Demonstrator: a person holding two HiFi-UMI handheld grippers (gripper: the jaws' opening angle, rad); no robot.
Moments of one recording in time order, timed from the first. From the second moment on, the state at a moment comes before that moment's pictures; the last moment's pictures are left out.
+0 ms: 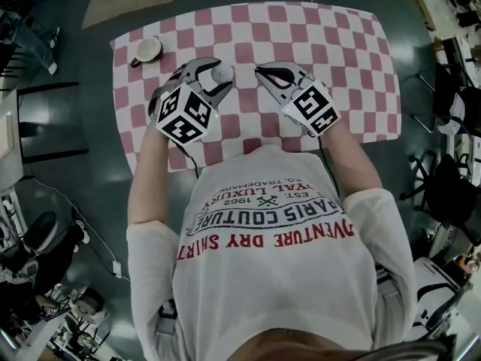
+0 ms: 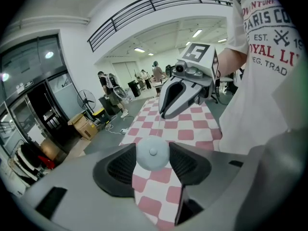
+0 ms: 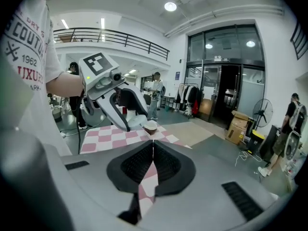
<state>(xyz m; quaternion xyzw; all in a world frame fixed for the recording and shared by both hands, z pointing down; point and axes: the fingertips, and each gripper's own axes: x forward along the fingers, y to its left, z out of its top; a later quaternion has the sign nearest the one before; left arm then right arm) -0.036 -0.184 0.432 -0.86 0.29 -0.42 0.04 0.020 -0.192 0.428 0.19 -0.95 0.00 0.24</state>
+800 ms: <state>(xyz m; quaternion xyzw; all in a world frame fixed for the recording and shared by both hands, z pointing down) -0.050 -0.210 0.417 -0.84 0.33 -0.42 0.06 0.106 -0.247 0.424 0.35 -0.91 0.09 0.21</state>
